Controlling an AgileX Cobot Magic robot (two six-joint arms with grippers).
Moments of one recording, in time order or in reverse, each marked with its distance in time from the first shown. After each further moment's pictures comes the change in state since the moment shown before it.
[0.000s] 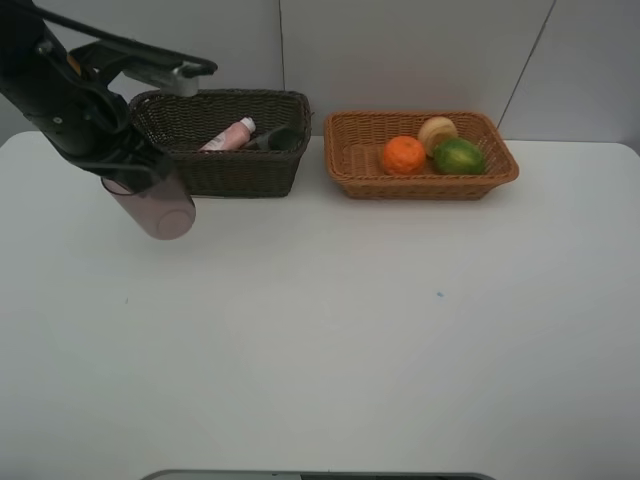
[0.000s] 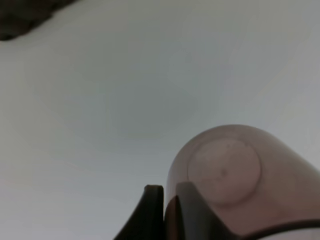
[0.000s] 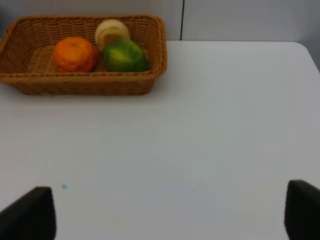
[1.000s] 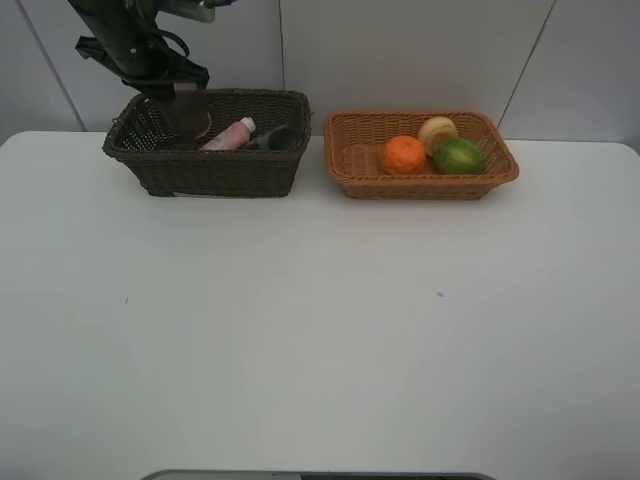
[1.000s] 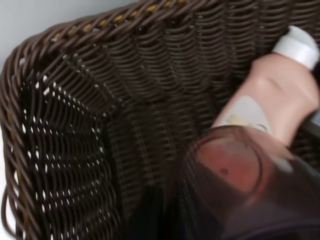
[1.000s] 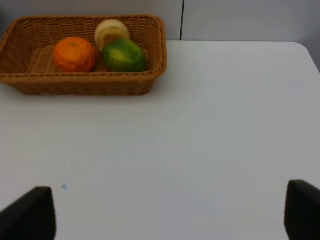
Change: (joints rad) left arm 0.101 0.513 -0.622 0.198 -0.059 -0.193; right arm 0.000 0.000 0.000 0.000 0.000 0.000
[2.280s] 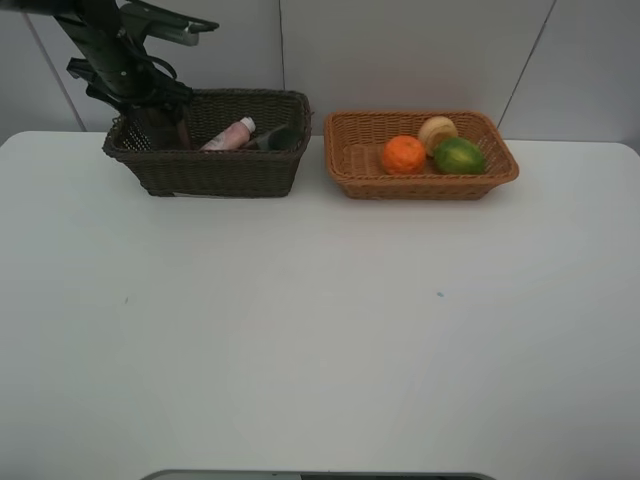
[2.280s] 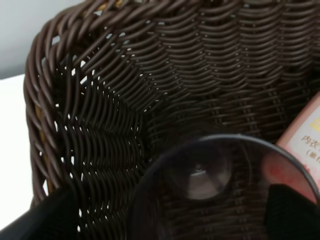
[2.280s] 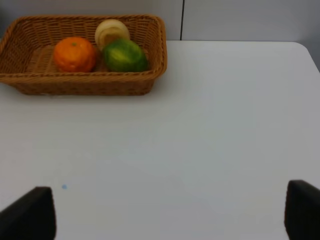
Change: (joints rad) left arm 0.062 0.059 -0.001 0.014 -0.045 0.000; right arm 0.000 0.000 0.000 0.000 0.000 0.000
